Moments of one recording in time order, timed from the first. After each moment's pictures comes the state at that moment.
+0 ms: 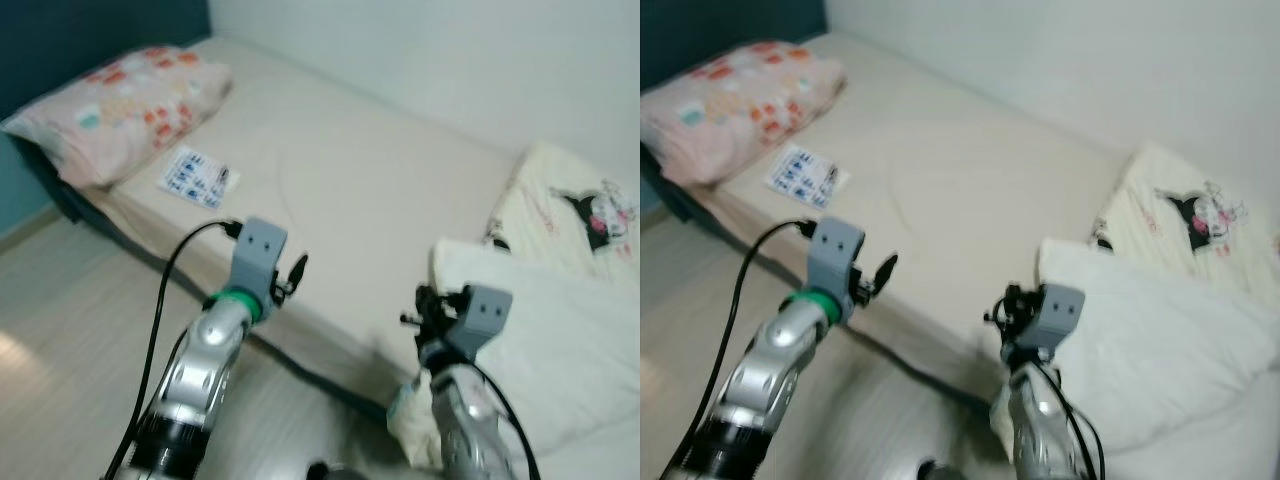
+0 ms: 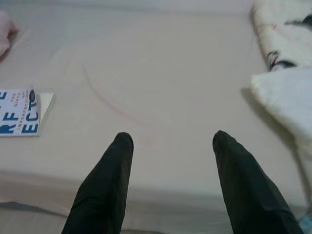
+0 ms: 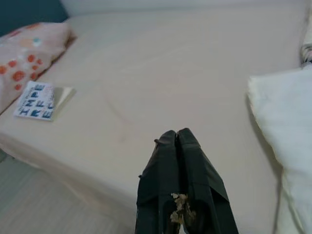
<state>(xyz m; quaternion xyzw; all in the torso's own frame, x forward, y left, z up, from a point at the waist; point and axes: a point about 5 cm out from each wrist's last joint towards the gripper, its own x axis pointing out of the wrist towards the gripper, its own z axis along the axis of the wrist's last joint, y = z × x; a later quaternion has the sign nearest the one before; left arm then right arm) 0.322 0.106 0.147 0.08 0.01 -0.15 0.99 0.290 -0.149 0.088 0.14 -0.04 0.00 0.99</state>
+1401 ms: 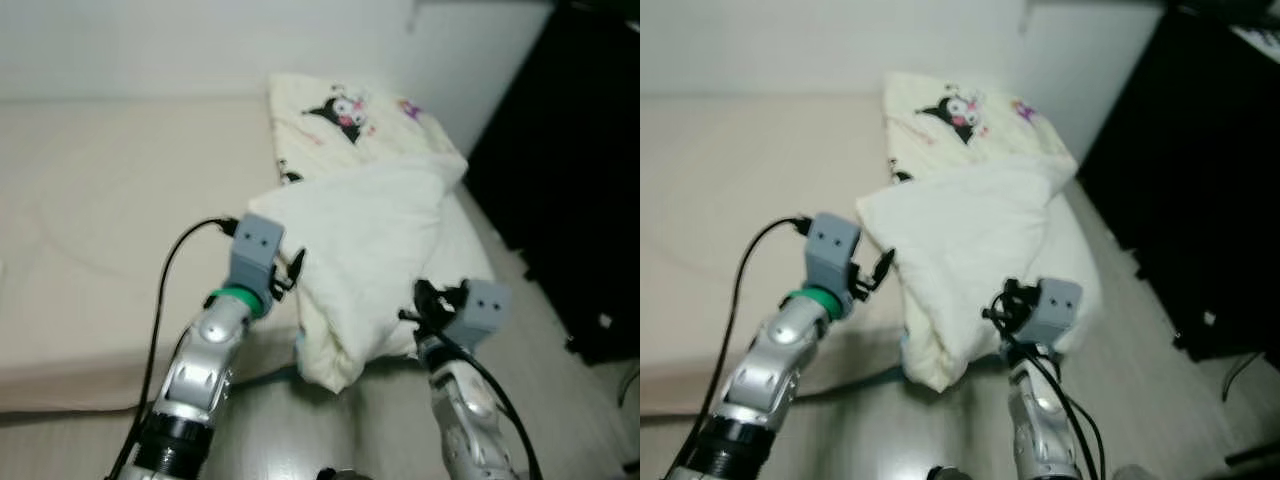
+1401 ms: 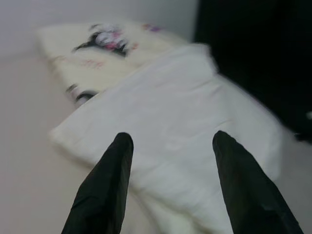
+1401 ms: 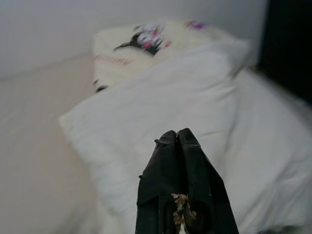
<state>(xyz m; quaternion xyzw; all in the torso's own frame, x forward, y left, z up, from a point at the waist) 0.323 0.090 0.156 0.07 -0.01 -0.17 0.98 0.293 -0.157 0.095 0.13 -0.05 0.00 0.99</state>
